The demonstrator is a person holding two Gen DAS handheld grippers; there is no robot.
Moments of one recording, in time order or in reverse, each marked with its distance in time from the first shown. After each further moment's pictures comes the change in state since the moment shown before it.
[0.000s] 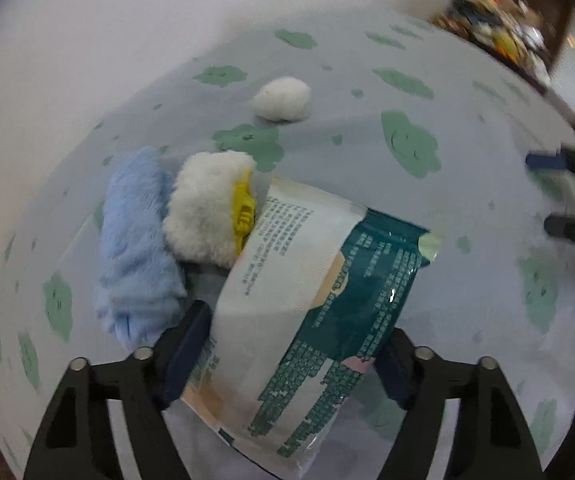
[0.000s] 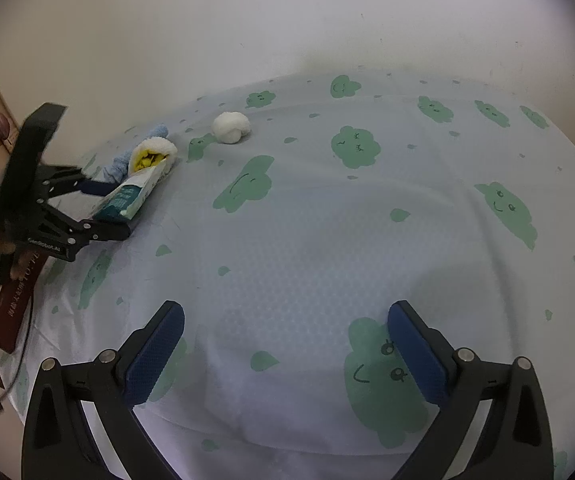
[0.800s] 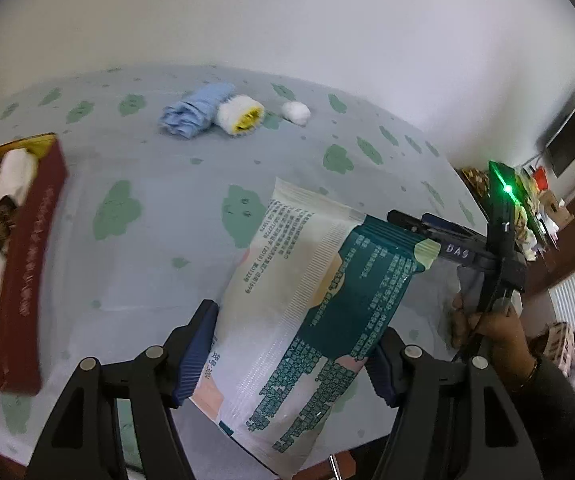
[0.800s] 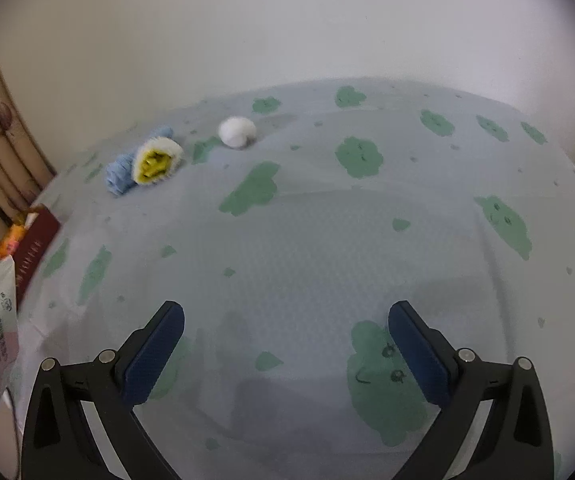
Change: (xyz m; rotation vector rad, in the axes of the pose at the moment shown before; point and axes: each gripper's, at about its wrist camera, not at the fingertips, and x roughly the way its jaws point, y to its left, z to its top) left arm -0.124 -0.103 -0.144 -0.630 -0.238 -0.074; right arm -0.005 0.007 0.001 -0.036 -0.029 0.002
